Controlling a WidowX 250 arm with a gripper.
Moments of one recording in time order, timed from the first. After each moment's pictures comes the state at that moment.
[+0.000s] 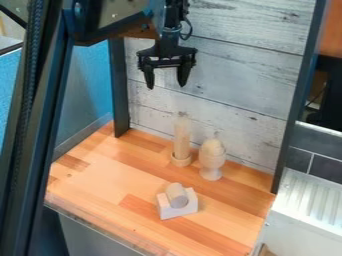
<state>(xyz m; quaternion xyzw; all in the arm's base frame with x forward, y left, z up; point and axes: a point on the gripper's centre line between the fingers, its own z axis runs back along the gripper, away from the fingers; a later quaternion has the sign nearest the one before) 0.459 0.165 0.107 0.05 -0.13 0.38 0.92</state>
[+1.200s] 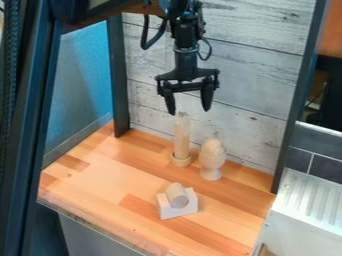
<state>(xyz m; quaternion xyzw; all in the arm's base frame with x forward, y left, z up) 0.434 0.100 0.083 -0.02 -0.07 0.32 0.94</state>
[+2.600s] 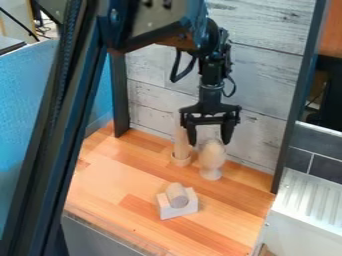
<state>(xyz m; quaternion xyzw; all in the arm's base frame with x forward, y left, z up) 0.443 0.066 0.025 0.00 -0.04 0.30 0.95</state>
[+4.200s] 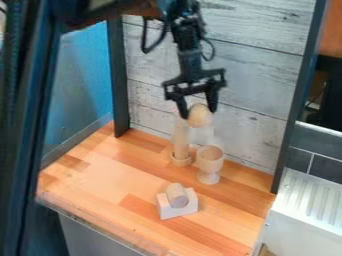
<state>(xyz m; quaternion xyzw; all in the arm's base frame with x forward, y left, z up) 0.431 0.096 0.086 -0.09 -0.05 0.35 0.93</state>
